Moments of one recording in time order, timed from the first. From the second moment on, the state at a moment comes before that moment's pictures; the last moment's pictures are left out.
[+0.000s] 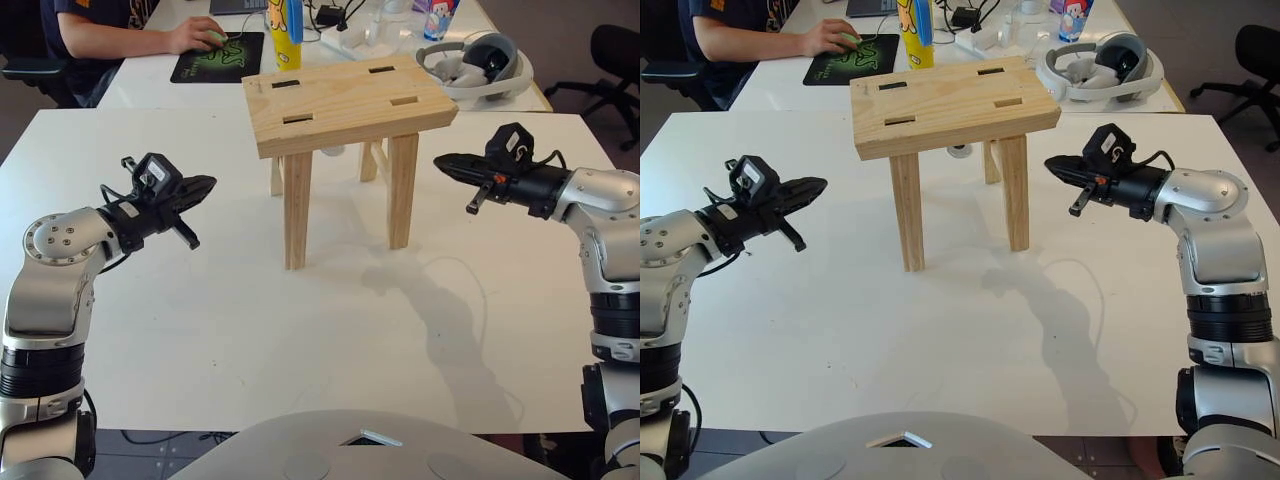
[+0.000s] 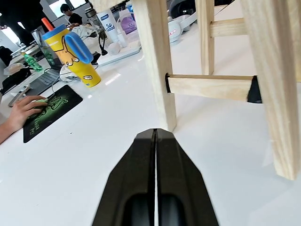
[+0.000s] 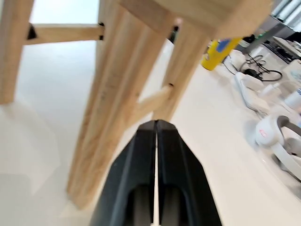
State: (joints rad) left arm -0.16 0.72 0.15 -0.26 -0.24 0.45 -0.71; right arm -0.44 -0.77 -0.03 0.07 0.19 0.30 0.84
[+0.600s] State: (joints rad) left arm -0.09 0.21 0.19 0.03 -0.14 0.05 -0.19; right arm -0.28 -0.29 -0.13 0.35 0.05 -0.03 0.12
